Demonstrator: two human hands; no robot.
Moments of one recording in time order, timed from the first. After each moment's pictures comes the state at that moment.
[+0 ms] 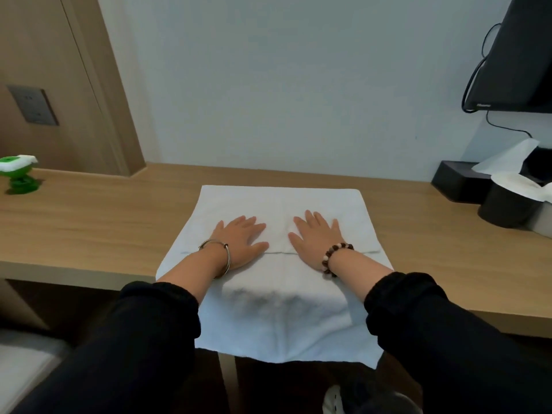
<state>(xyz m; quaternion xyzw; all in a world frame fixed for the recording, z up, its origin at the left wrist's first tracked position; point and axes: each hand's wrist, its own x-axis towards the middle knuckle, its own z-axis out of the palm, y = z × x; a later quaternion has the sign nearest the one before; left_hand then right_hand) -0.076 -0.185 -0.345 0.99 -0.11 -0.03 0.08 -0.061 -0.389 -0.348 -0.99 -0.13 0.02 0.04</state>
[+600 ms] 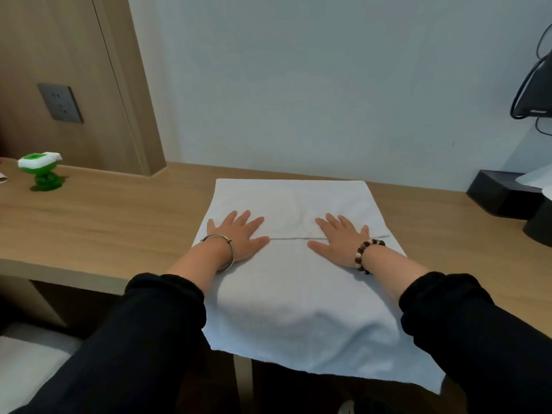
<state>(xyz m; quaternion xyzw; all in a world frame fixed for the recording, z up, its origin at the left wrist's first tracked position) -0.032 -0.136 -0.353 1.00 -0.03 -0.06 0.02 -0.009 -0.395 -0.354 -0.99 -0.14 0.07 0.02</state>
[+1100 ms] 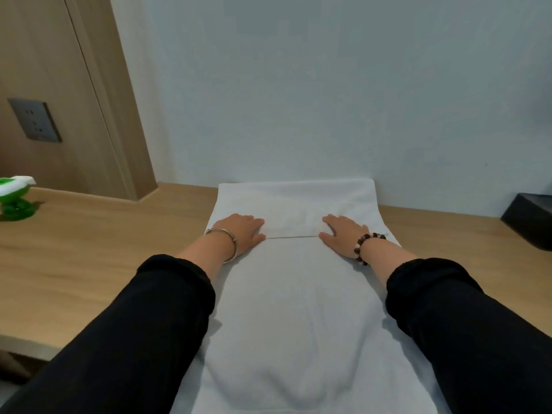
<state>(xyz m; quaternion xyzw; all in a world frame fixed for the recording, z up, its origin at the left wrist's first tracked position) 0.076 -0.119 -0.335 1.00 -0.09 -0.01 -0.03 0.103 -0.378 -0.335 -0.99 -0.13 0.05 0.06</state>
